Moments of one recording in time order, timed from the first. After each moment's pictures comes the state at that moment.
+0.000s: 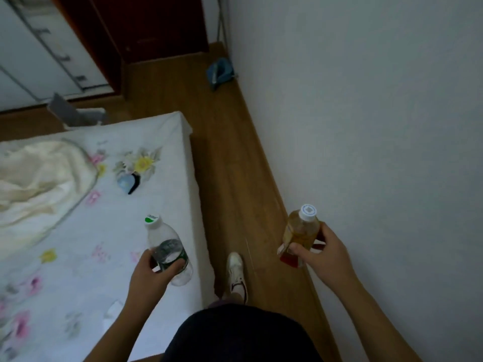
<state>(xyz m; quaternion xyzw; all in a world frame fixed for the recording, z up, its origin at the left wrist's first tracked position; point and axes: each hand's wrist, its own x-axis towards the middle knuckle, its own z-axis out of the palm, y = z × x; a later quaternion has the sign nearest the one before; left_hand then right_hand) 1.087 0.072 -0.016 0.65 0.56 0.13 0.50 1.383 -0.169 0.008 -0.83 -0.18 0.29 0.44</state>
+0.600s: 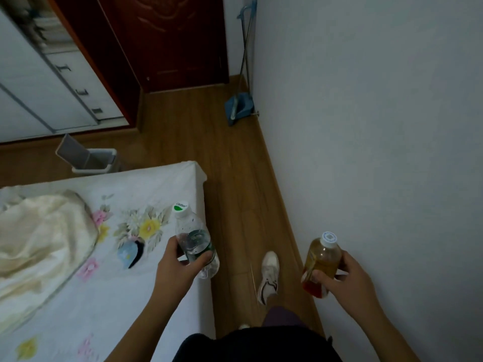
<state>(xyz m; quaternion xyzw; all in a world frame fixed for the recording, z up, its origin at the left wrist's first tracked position) 1.294 0.330 -0.005 0.67 0.52 0.20 0.49 1.574 0.074 -0.024 -0.84 -0.18 0.31 0.40</state>
